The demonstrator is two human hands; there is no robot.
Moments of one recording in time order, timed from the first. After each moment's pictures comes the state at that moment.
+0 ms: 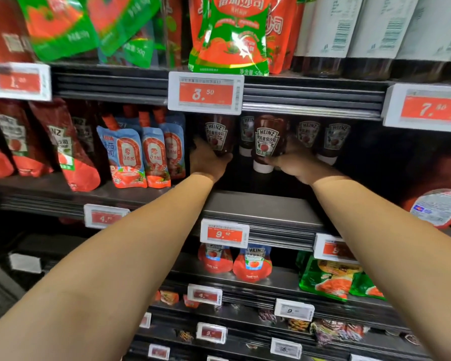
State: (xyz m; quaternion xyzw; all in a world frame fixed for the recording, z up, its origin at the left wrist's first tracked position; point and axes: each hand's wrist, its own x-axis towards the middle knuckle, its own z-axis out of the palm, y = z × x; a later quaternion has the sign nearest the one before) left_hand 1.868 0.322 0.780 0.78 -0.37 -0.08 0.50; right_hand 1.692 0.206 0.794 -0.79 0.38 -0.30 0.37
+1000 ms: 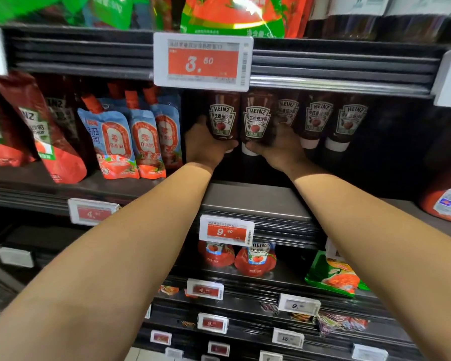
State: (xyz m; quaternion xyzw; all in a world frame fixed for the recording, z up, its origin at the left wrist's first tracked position) left_hand 1.879 0.315 0.776 0.76 -0.40 -0.03 0.51; right_hand 1.729 0.208 0.766 -0.80 0.36 -0.38 0.29
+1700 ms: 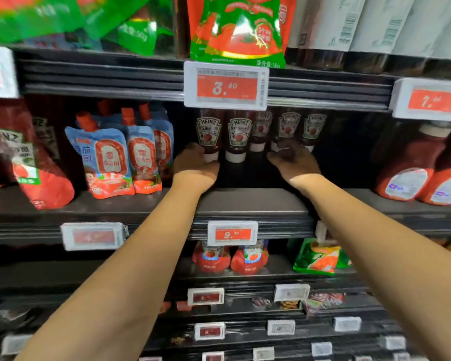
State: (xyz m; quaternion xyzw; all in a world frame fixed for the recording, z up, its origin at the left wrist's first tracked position) left_hand 1.880 0.346 0.776 0.78 -0.46 -0.11 0.40; right_hand 1.664 0.243 0.772 -0.71 0.52 -0.39 0.28
